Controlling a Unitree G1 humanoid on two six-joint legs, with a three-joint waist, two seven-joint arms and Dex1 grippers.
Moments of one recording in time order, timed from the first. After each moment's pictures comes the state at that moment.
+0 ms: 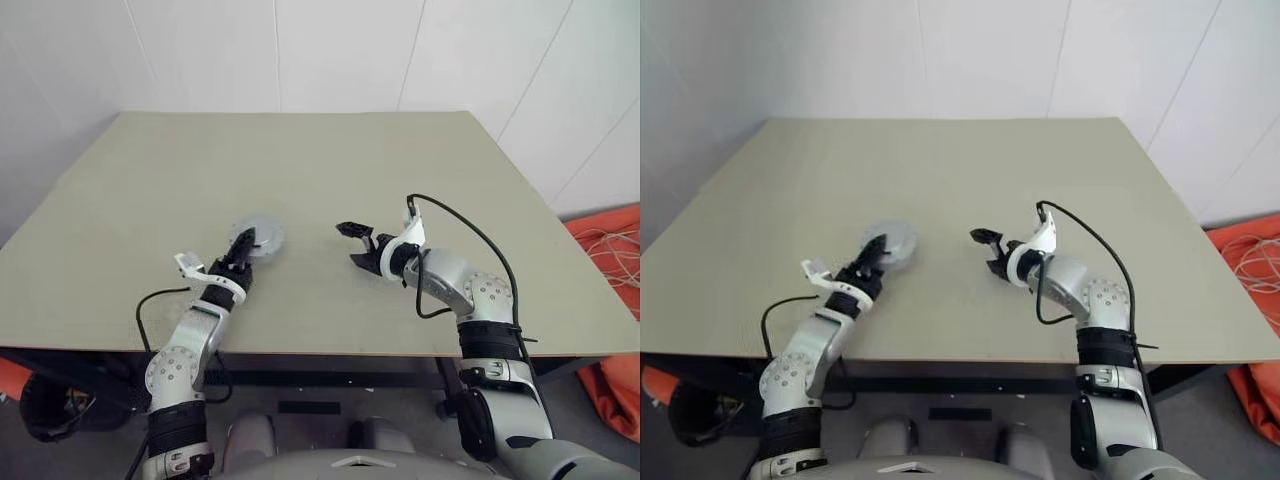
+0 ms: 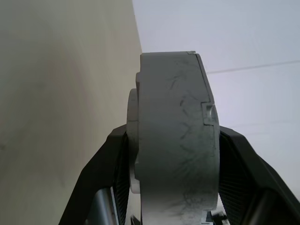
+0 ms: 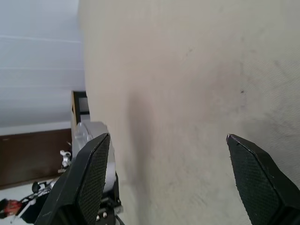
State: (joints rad) left arm -0.11 -0.08 0.36 -0.05 -1.33 0.51 0.01; right arm -0.49 -0.17 -0.20 0.26 1.60 0.97 -0.51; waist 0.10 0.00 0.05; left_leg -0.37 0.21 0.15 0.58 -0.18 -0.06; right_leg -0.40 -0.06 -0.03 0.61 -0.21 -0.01
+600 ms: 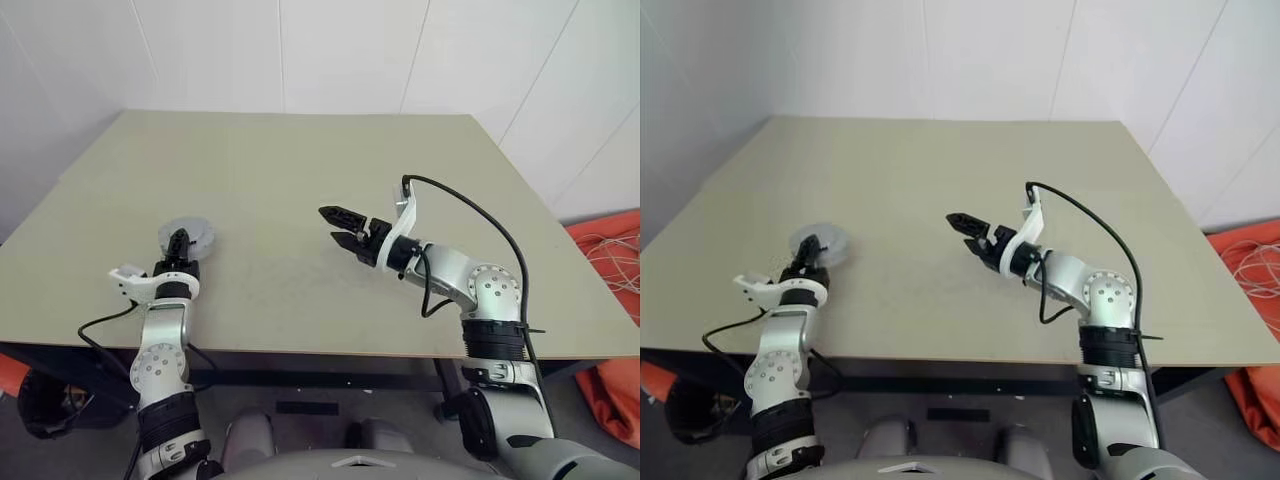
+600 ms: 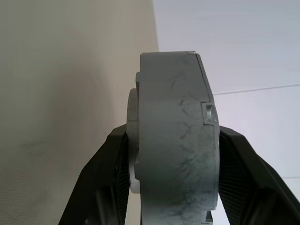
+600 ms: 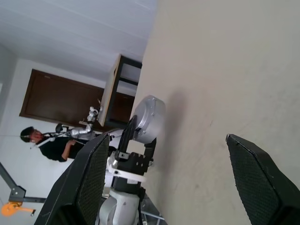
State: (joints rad) left arm -0.17 -0.10 0.53 -0.01 -1.29 0.24 0.15; right arm -0.49 -0.19 -0.18 0.09 1.55 1.09 -0.20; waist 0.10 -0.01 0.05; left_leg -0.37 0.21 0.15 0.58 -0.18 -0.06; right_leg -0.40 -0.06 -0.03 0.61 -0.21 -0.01
